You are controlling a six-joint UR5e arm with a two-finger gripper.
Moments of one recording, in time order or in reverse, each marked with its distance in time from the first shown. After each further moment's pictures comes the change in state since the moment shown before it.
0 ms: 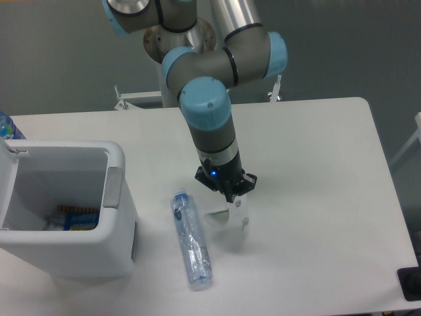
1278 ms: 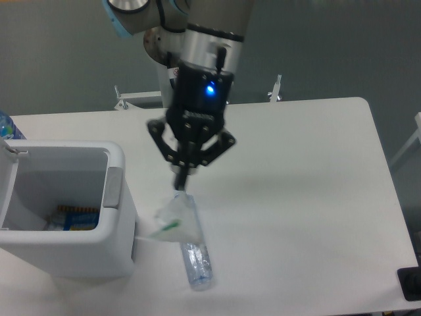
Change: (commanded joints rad) arm 0.023 0.167 0.166 0.000 -0.762 -0.600
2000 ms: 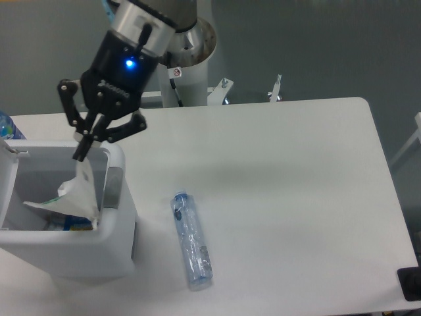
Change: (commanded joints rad) arm -0.141 0.020 -0.094 0.009 -0.034 0.018
